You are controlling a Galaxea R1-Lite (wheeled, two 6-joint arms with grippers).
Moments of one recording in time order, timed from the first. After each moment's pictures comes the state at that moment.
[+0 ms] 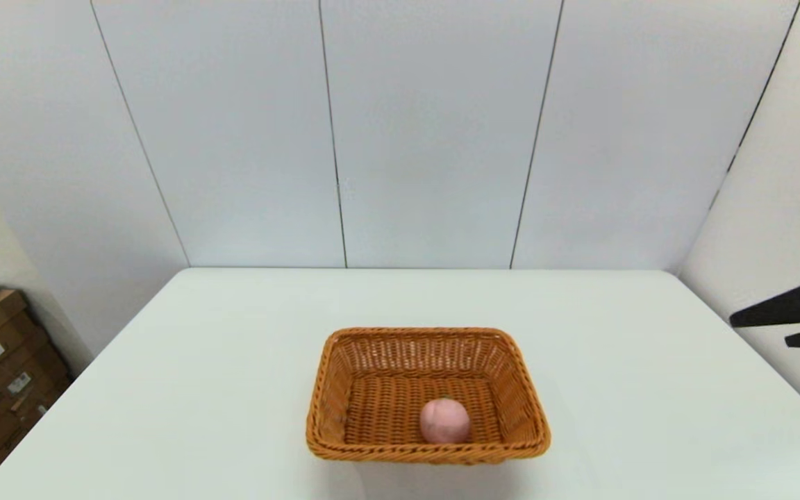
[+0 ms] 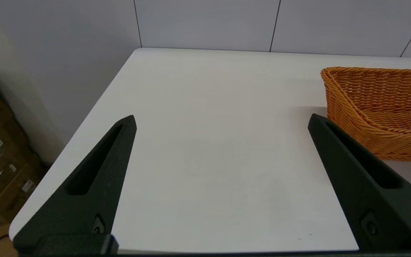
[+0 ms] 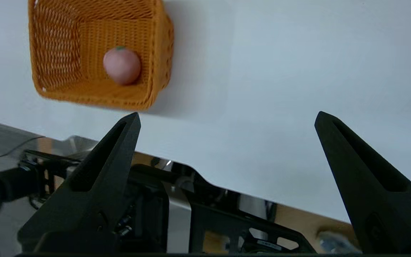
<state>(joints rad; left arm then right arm) -0.01 0.00 -0.01 0.03 0.03 -0.06 -0.30 1.43 -1.25 0.89 0.55 -0.15</state>
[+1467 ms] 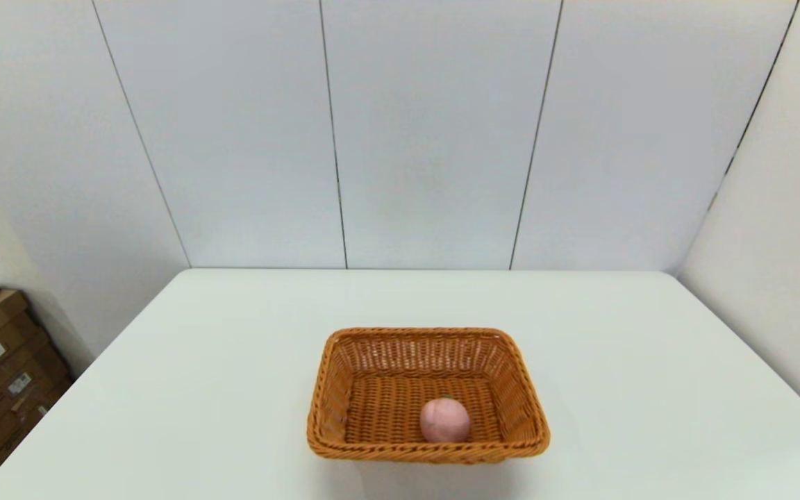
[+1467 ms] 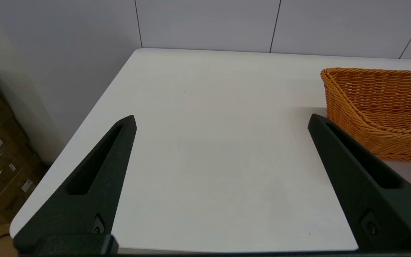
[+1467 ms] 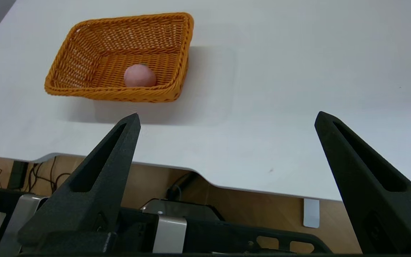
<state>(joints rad) -0.01 0.00 -0.01 0.03 0.03 -0.06 -0.29 0.51 -0.79 0.75 0.48 0.00</state>
